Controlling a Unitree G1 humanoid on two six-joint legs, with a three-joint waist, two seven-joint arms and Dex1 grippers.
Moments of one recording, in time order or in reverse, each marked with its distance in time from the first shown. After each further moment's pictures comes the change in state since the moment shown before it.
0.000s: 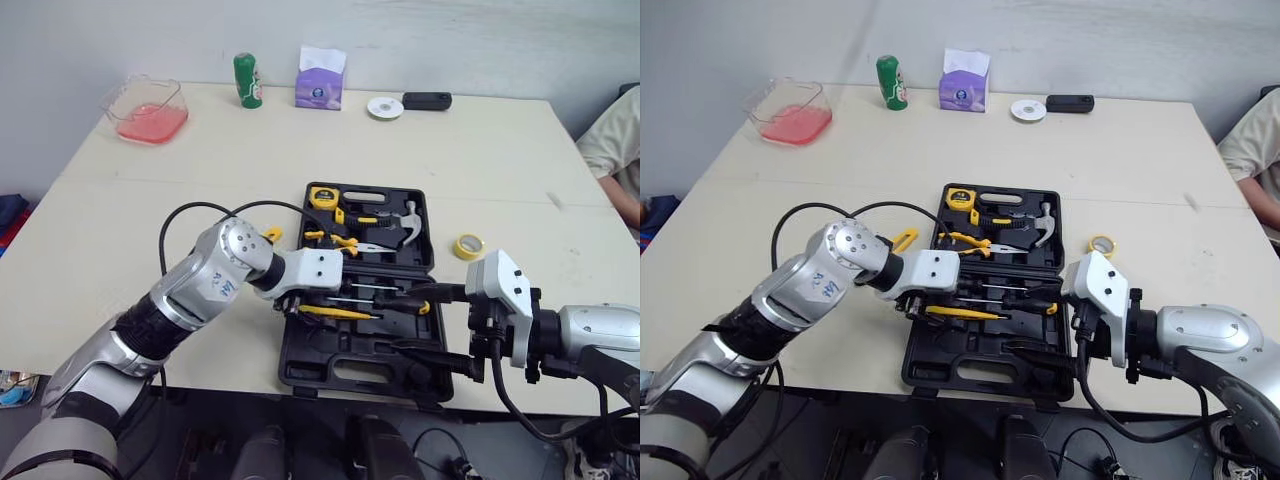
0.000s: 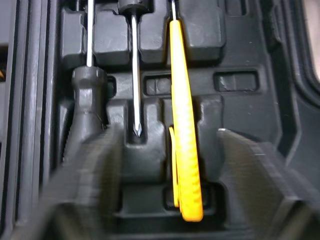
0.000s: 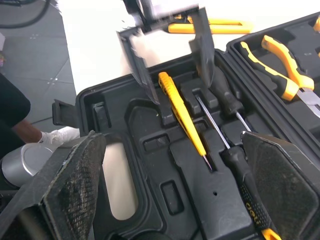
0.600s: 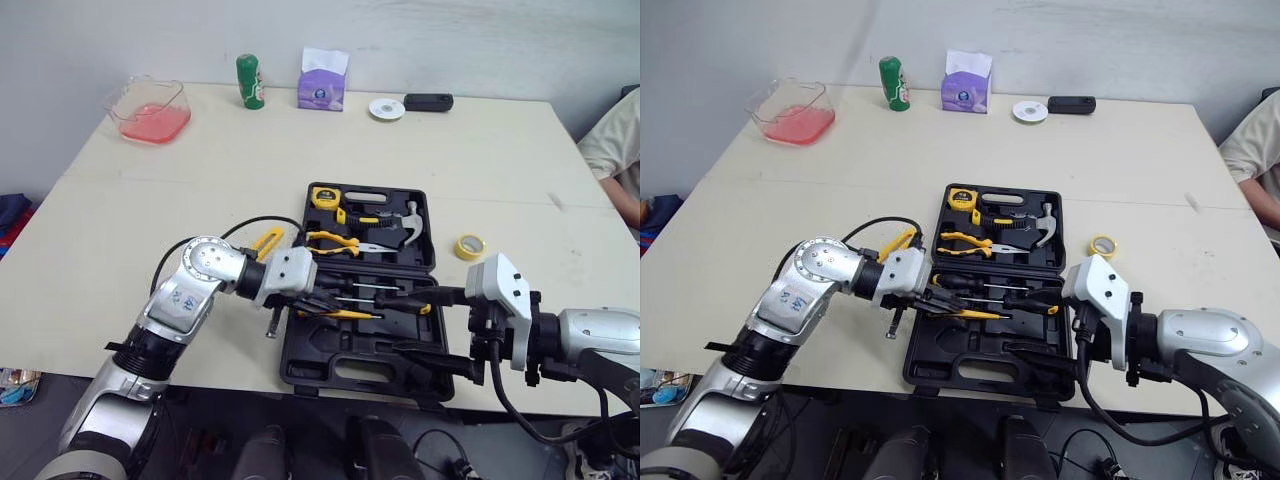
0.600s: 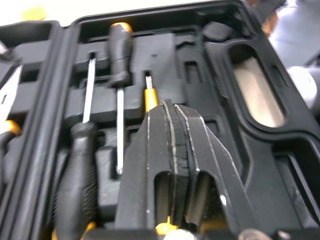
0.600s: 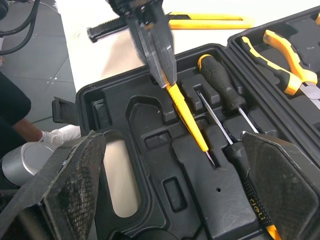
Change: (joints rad) left arm 0.204 -0.118 0.169 0.211 -0.121 -0.564 -0.071; right arm 0.013 0.000 0.000 0.002 -0.001 -0.004 -0.005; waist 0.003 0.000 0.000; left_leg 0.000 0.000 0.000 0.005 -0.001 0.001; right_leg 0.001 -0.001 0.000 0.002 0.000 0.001
